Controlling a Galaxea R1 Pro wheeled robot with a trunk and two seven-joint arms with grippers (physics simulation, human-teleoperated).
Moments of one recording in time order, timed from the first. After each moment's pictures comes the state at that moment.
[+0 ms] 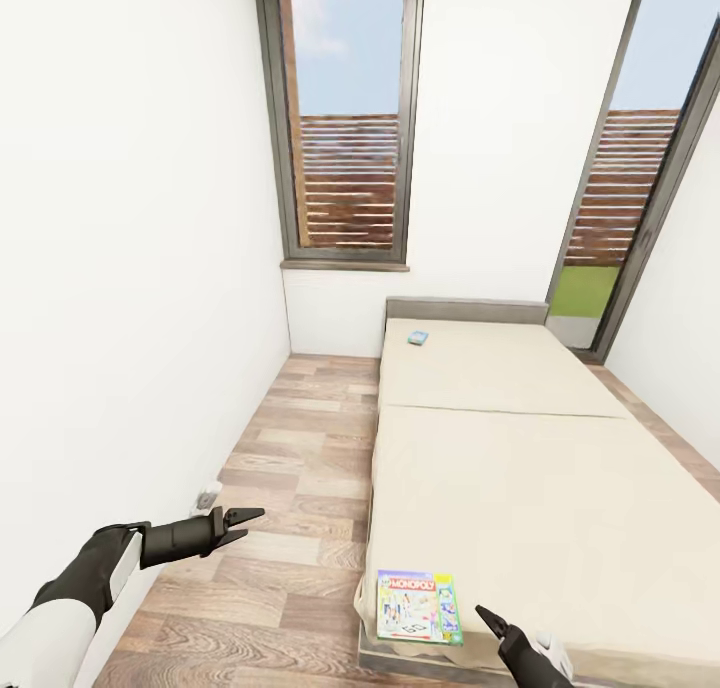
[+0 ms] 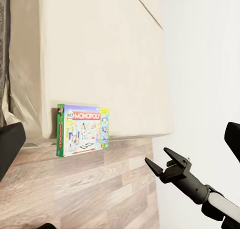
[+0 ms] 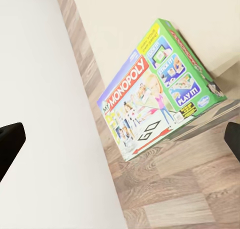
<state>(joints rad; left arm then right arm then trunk) -0.66 0.20 0.35 -0.50 -0.02 0.74 -1.14 -0.35 -0.10 -0.50 -0.30 -0.47 0.28 0.69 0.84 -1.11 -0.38</state>
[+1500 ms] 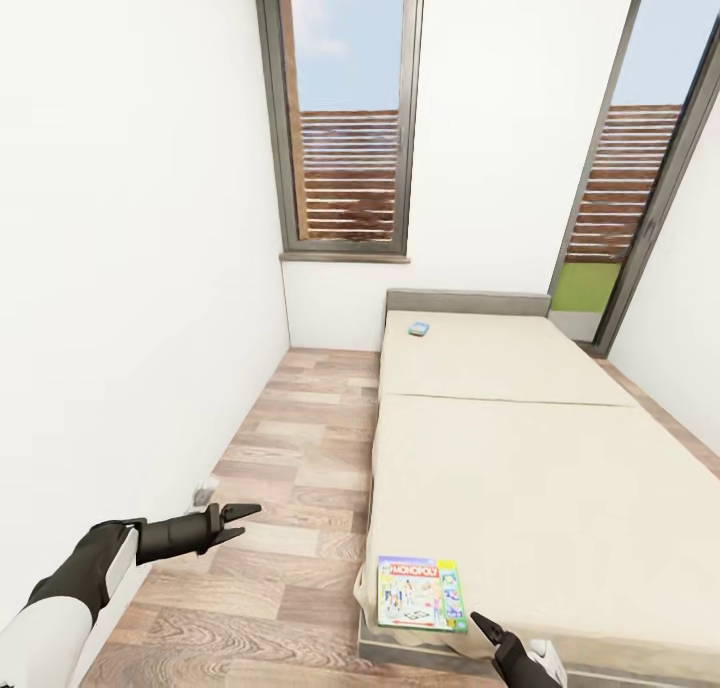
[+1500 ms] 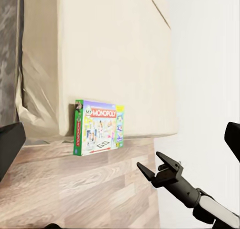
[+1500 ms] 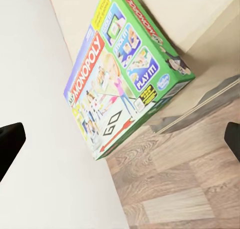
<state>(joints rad) -0.66 0.21 0.35 -0.52 -0.02 0.79 -1.15 -0.35 -0.09 -0.50 -0.27 -0.48 0.30 0.70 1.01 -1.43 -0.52</state>
